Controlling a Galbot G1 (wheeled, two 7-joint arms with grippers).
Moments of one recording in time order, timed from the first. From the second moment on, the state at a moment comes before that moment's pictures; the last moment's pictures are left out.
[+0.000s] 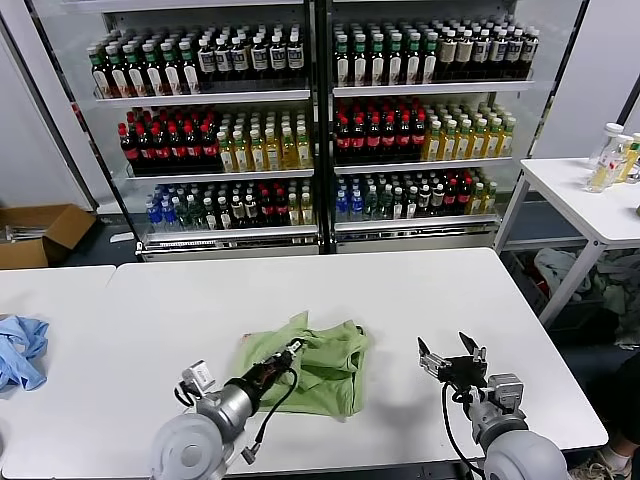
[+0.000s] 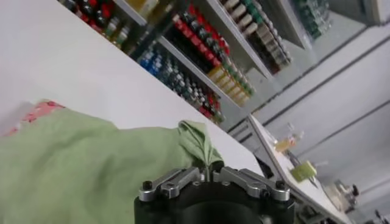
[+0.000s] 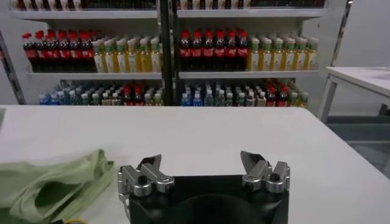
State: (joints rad) left arm 1.22 -1.20 -0.23 -2.06 -1.24 0.45 -0.30; right arm -1.37 1.05 0.42 2.11 0.53 -0.46 0.25
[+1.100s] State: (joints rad) left arm 1.28 -1.08 -0.32 -2.01 -0.81 0.43 -0.24; right arm -1.32 1.06 0.39 2.07 0.52 -0.44 0.23
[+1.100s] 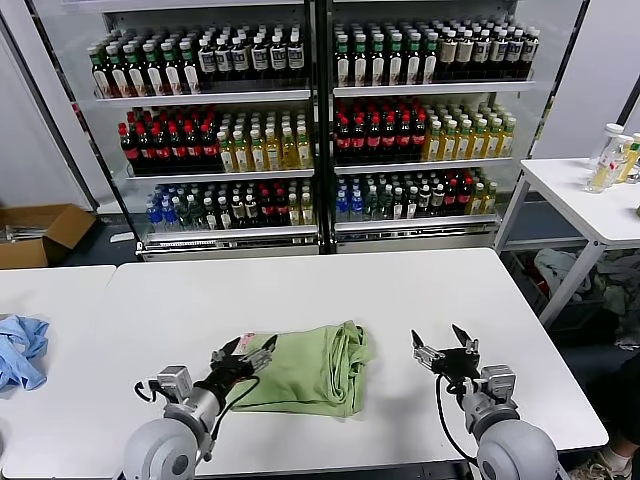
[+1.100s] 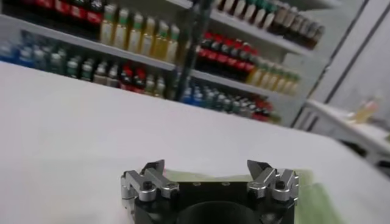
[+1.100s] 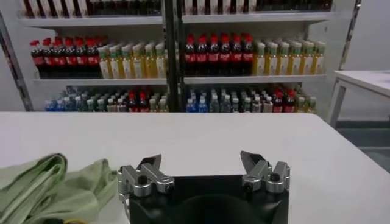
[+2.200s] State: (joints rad) left arm 1.27 -1.12 -0.36 -1.88 -1.06 0.52 -0.18; right arm -1.37 1.07 0.42 2.11 0.49 -0.42 0.24
